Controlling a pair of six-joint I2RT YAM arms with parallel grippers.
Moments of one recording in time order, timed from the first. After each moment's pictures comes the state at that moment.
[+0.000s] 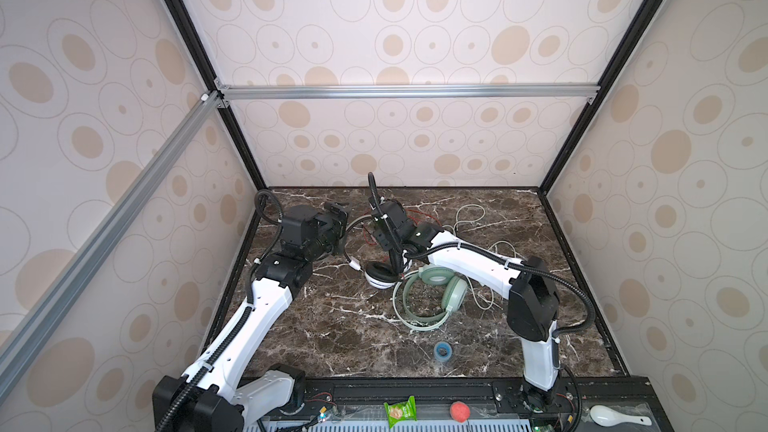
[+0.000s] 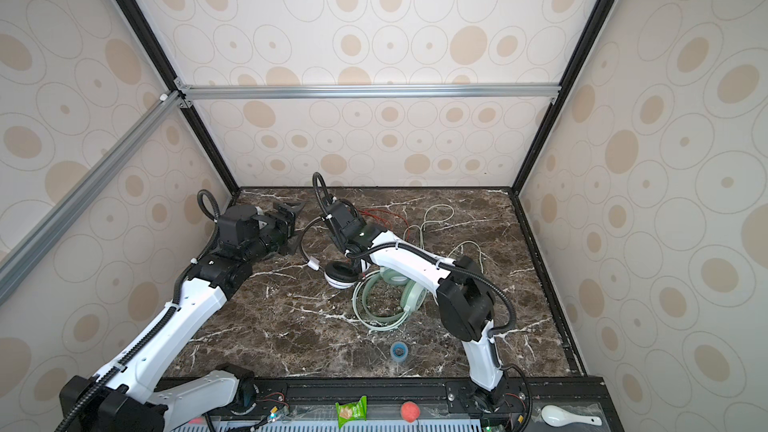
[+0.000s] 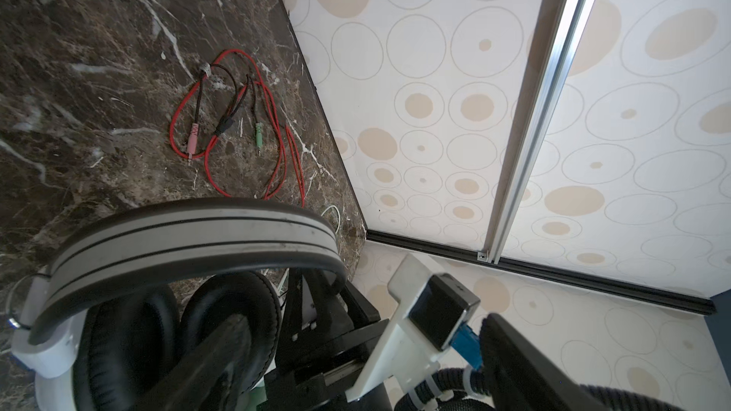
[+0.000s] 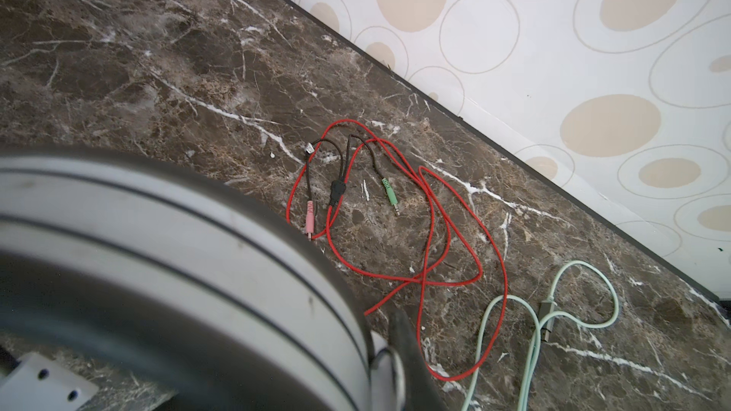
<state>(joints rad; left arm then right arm) -0.31 1.12 0.99 -0.23 0.14 -1.49 0.87 1.98 1.73 -0.45 0.48 0.04</state>
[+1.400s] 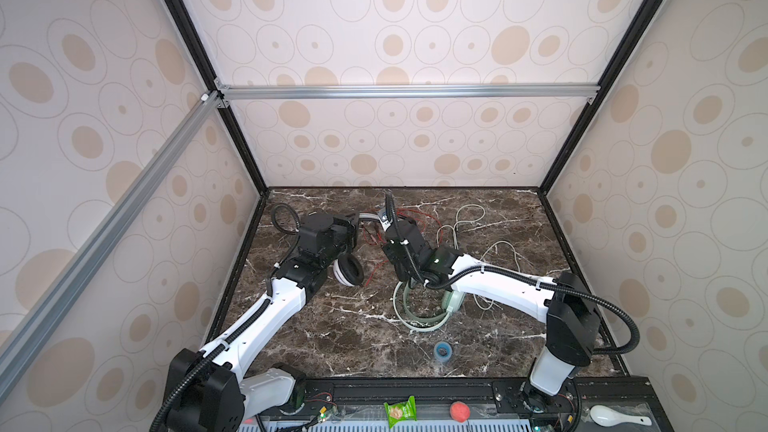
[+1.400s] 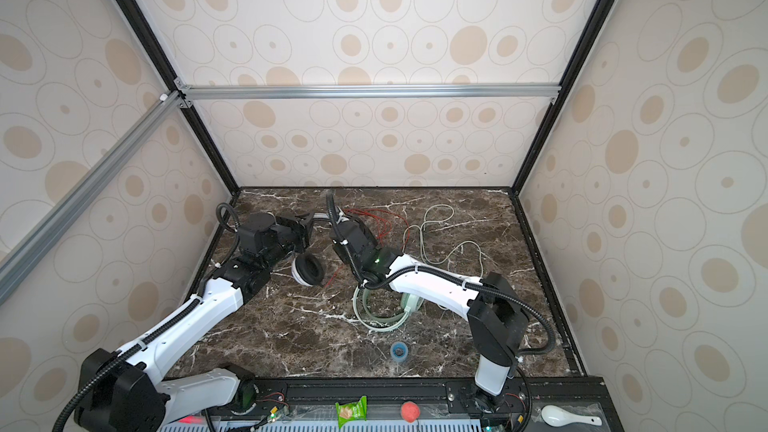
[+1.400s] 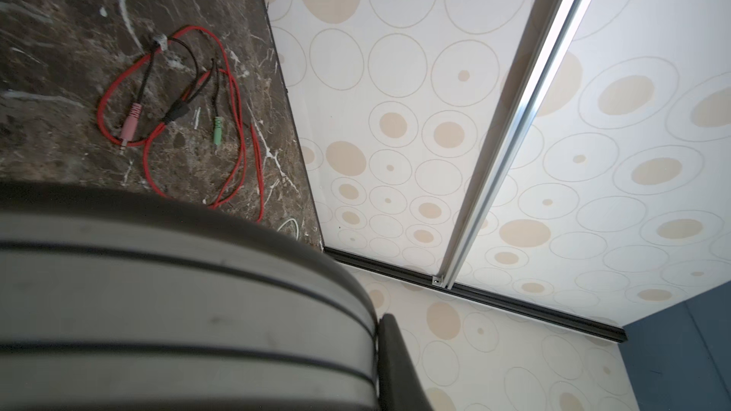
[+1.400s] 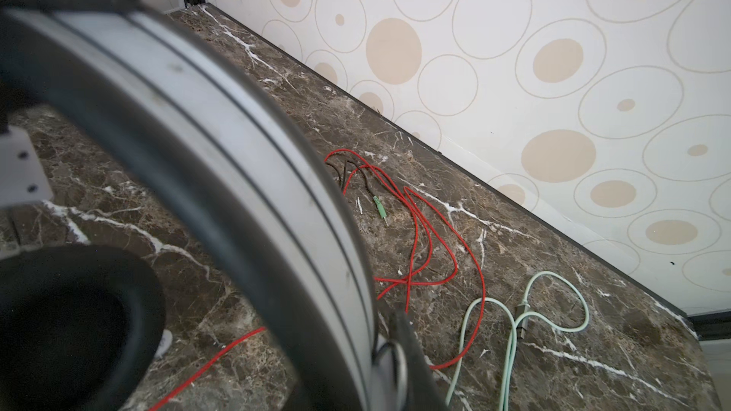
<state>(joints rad) -0.38 1.19 0.87 0.10 0.00 -1.66 0.96 1.73 1.36 -0.15 0.56 -0.04</state>
